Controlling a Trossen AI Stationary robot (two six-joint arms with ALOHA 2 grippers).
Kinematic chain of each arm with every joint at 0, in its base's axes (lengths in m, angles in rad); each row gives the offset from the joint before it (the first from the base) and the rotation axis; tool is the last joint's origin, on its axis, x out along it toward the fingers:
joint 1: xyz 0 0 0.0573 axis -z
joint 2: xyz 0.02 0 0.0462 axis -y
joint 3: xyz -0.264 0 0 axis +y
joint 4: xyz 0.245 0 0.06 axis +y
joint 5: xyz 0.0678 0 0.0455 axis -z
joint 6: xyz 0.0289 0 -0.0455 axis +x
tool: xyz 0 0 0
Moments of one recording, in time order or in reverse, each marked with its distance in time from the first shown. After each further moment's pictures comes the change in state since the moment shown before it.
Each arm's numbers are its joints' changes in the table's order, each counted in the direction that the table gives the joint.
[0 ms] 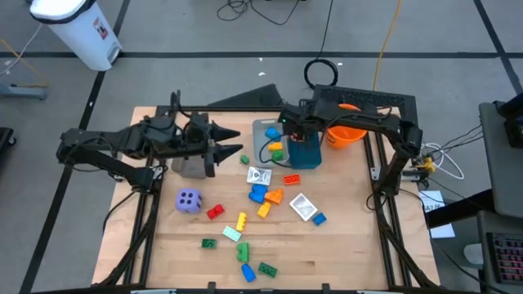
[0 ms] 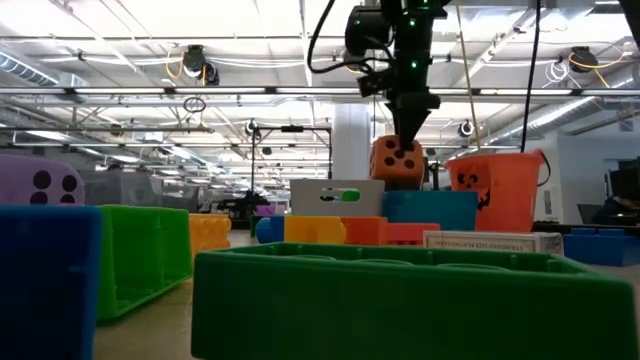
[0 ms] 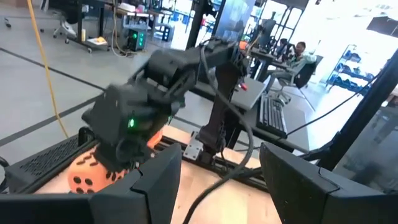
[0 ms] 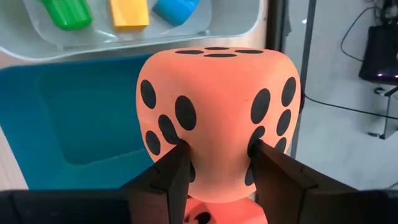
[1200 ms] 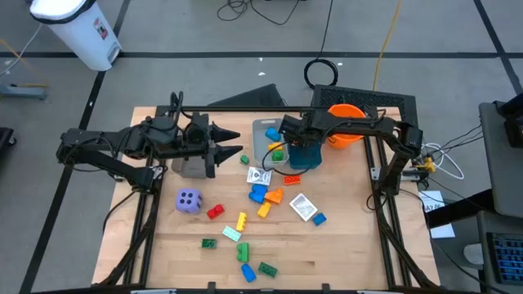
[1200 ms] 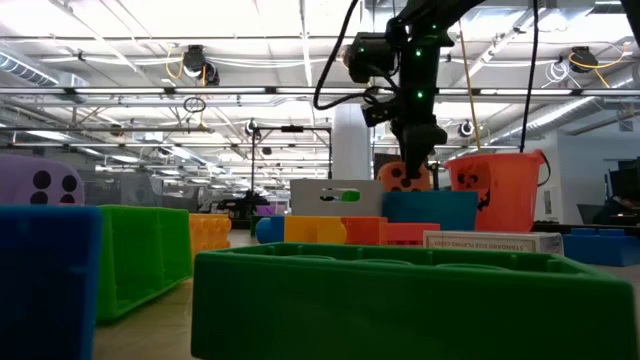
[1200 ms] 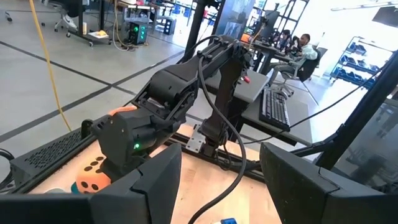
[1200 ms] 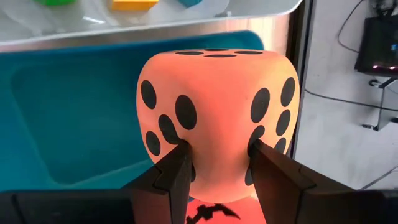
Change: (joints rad) left arm 0.000 -0.002 0.000 0.032 0.001 -0.004; right arm -0.014 0.002 0.203 -0.161 0.064 0.020
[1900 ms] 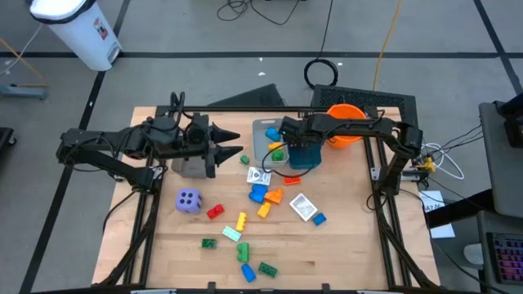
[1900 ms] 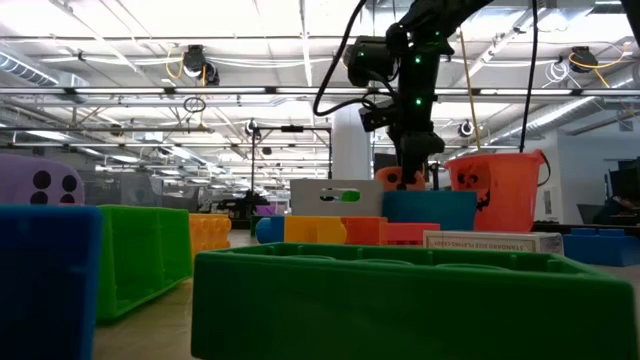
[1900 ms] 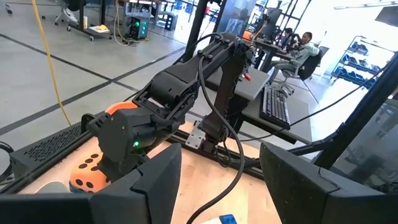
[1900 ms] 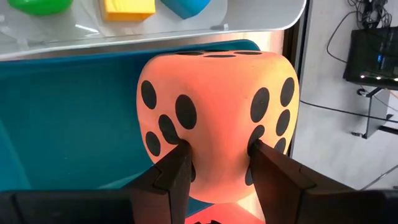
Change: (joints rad) left arm 0.000 -0.001 0.000 0.016 0.000 -0.023; right arm 0.000 0.000 0.046 -0.113 0.012 -0.046
